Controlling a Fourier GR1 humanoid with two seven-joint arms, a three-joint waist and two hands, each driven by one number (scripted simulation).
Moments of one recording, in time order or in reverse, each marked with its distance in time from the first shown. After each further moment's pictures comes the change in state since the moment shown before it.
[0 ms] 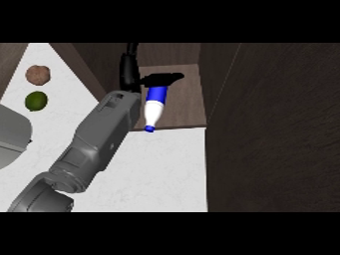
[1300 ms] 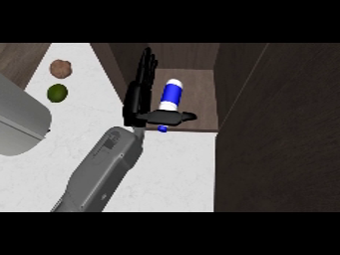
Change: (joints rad) left arm 0.448 -0.014 -0.280 -0.703 0.114 -0.205 0.102; right arm 0.080 0.008 0.017 -0.044 0.028 -0.052 0.002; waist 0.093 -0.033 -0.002
